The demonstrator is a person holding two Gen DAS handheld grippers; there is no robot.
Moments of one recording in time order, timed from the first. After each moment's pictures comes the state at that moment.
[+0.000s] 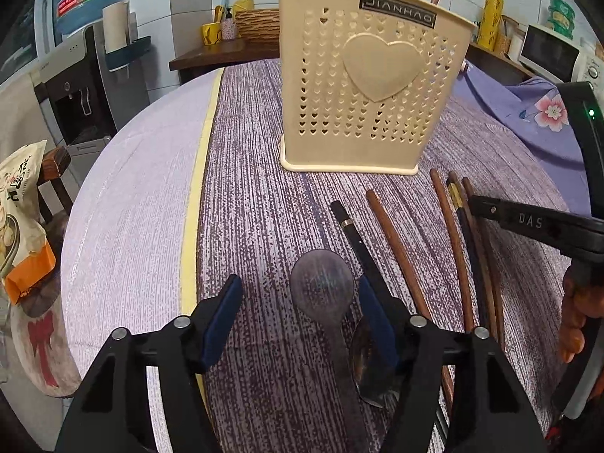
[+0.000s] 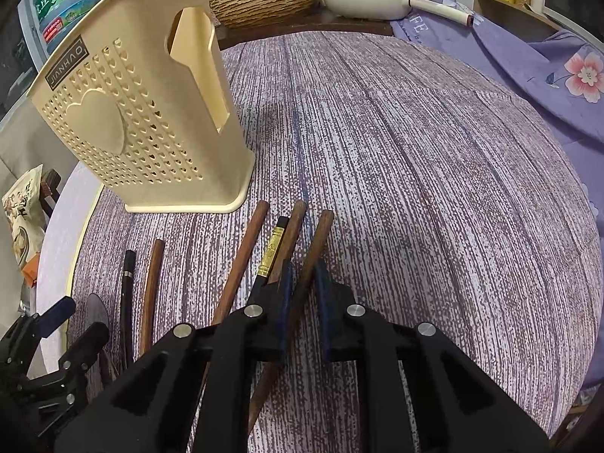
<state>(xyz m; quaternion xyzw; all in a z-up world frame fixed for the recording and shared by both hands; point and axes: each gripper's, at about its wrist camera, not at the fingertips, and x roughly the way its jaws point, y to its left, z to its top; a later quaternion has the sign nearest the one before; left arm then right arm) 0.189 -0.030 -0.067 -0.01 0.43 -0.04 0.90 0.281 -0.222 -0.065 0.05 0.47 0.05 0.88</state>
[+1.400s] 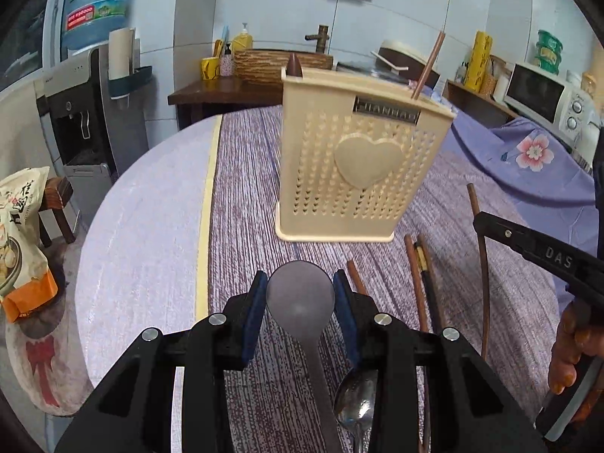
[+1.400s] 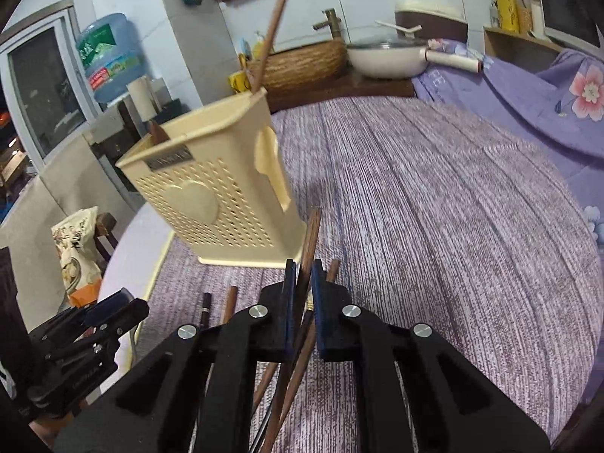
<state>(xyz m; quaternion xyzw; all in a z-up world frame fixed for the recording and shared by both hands) 0.187 -0.022 -0.012 -0.04 0.36 -0.06 0.93 0.248 -0.231 -0.001 0.10 0.36 0.12 0.92</state>
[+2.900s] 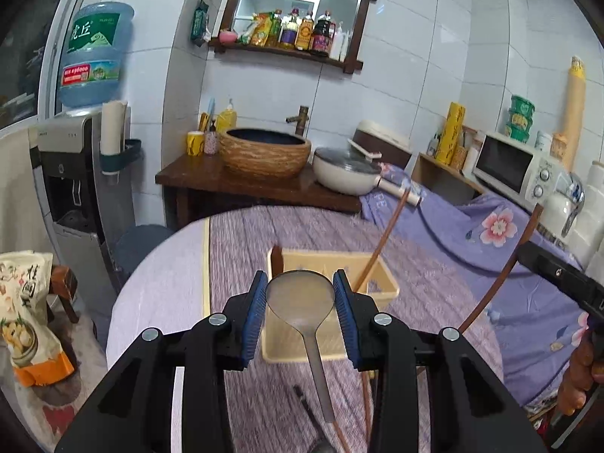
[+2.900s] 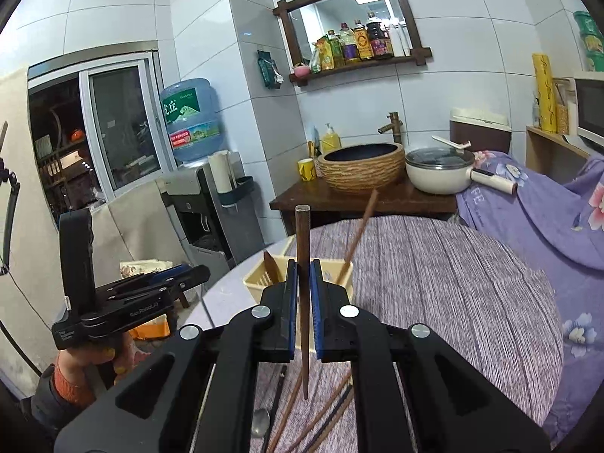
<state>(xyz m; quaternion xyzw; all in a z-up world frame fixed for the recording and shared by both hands) 0.203 -0.002 0.124 -0.08 0.24 -0.11 0.96 0.189 -0.239 0.162 0.08 0.20 0.22 0.95</state>
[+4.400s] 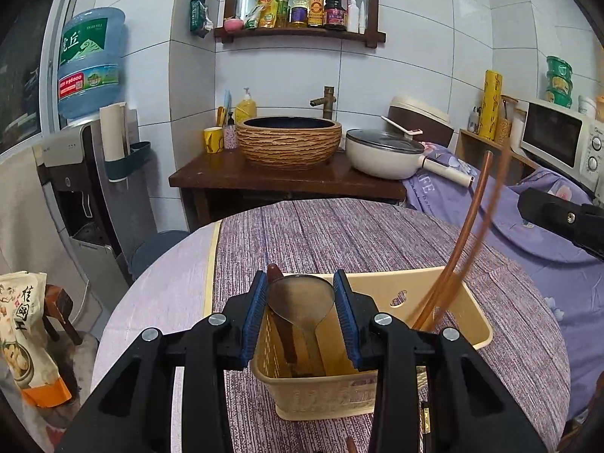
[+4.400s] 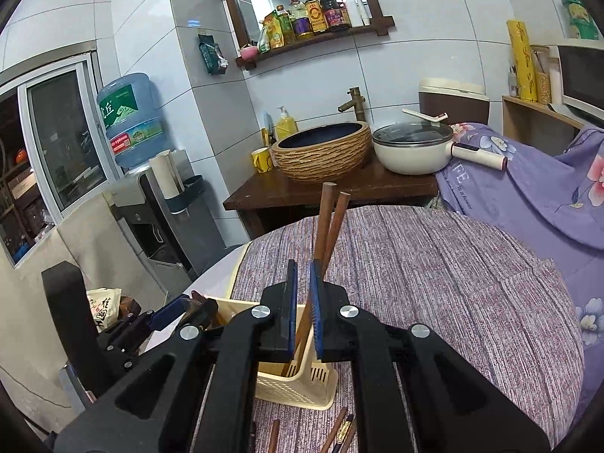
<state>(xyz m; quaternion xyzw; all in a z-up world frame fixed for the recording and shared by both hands) 0.298 -0.043 0.063 -0.01 0.26 -0.03 0.96 0.314 -0.222 0.122 0.11 0.25 0.14 0.95</state>
